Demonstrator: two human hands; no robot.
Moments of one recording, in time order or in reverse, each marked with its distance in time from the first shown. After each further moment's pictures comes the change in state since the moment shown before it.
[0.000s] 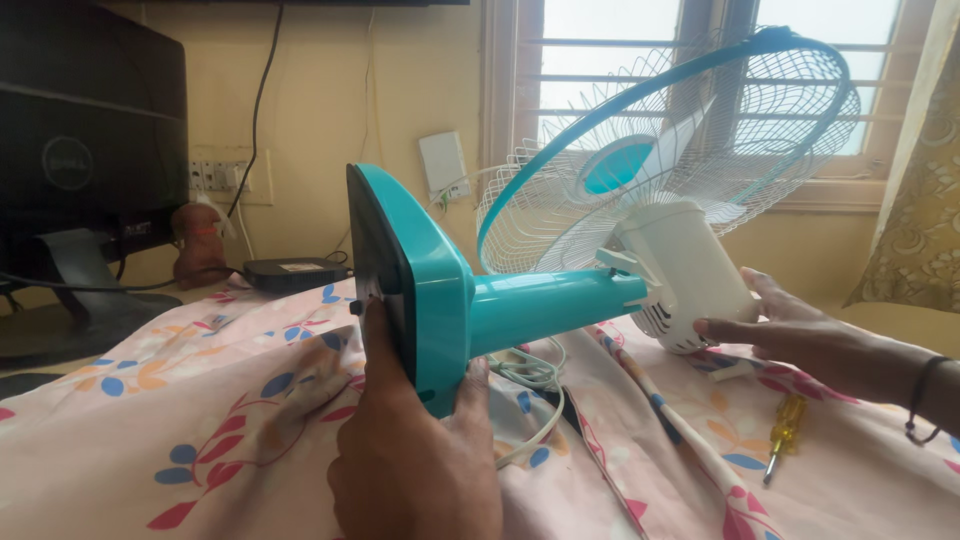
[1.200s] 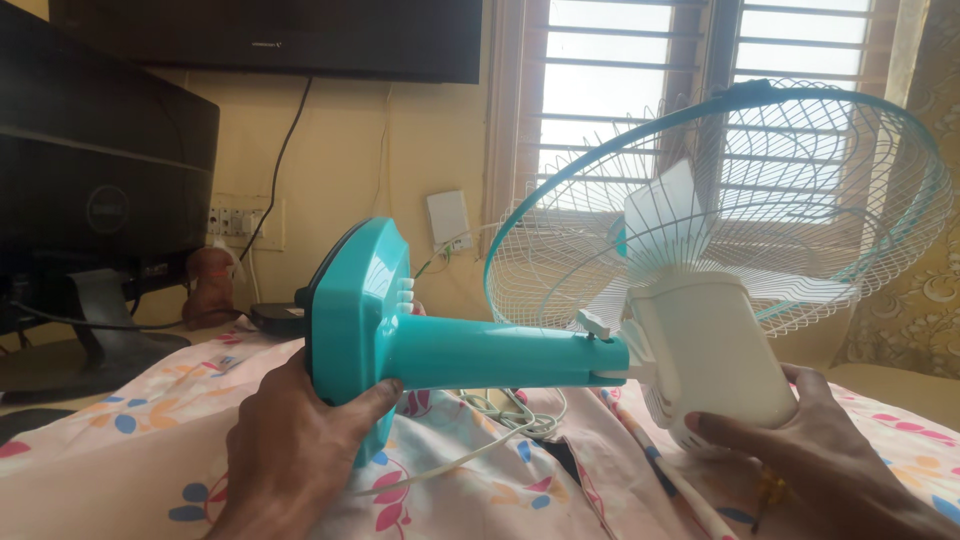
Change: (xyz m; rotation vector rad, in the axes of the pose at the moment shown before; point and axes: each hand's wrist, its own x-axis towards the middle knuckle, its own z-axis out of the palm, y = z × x) left_hand 0.094 -0.043 -0.047 -0.040 -0.073 0.273; right_hand -0.055 0.005 0.047 0.316 0.308 -0.147
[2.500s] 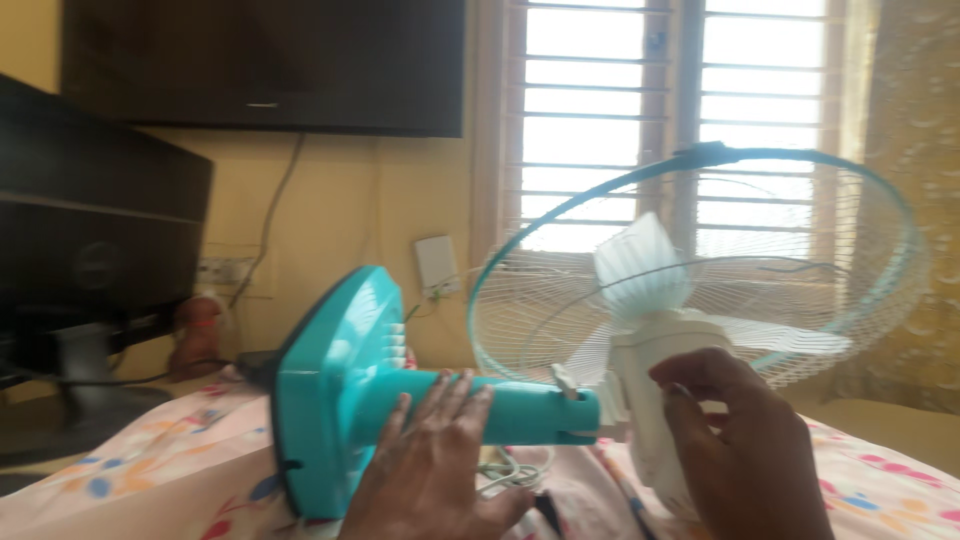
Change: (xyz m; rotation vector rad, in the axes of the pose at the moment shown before) left_hand -0.001 0.047 0.069 0.206 -0.270 0.767; right_hand -0.061 -0.113 0.059 -0.239 0.434 -0.408
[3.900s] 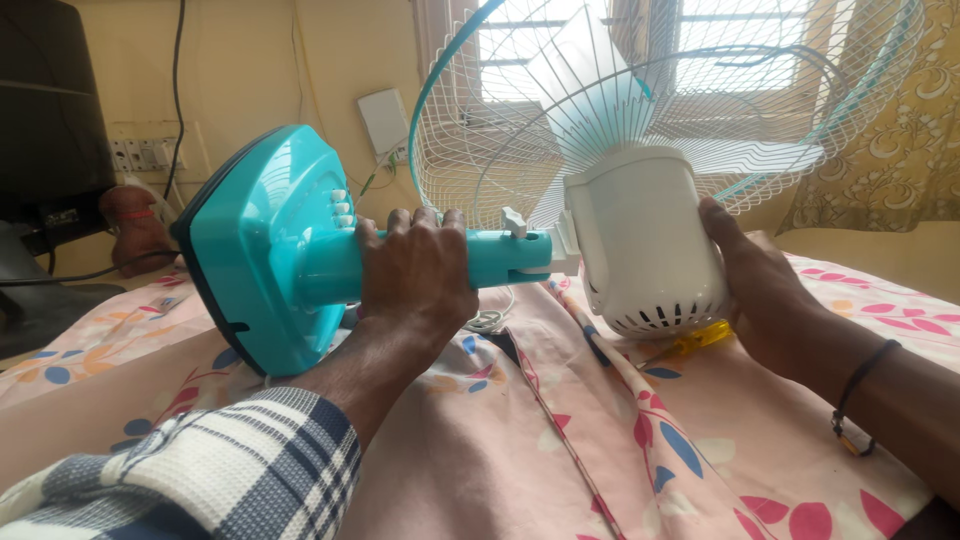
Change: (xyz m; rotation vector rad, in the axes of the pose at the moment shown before) left_hand 0.043 0.026 0.023 0.410 0.213 -0.038; right_hand 0.029 0.090 -0.026 0.546 -0.292 0.622
